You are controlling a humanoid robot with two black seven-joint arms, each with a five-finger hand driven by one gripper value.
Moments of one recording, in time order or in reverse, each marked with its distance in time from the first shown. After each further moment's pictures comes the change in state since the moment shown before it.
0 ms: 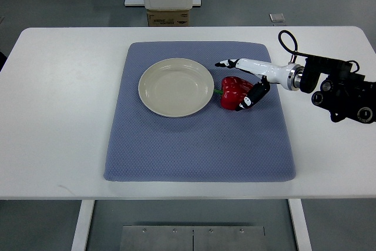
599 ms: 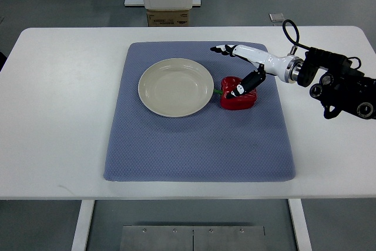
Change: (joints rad) left arm 0.000 0.000 0.000 0.000 0.000 0.000 0.000; right arm -0.034 0.001 0.133 0.008 0.013 0.004 0.002
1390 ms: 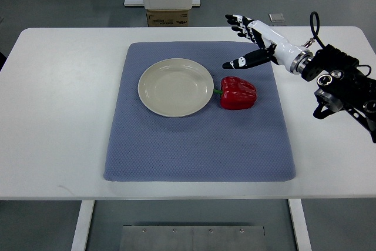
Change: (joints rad) left arm 0.000 0.000 0.000 0.000 0.001 0.000 0.000; right arm -0.173 0.024 0.384 -0.020 0.086 0.002 -0.034
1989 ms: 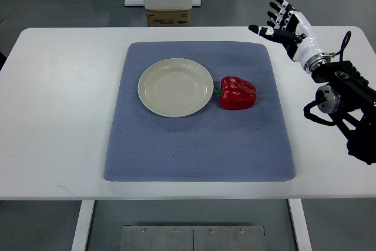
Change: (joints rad) left arm 0.000 0.000 0.000 0.000 0.000 0.000 0.001; right arm -0.178 0.092 0.394 -0.071 0.224 -0.054 -0.005
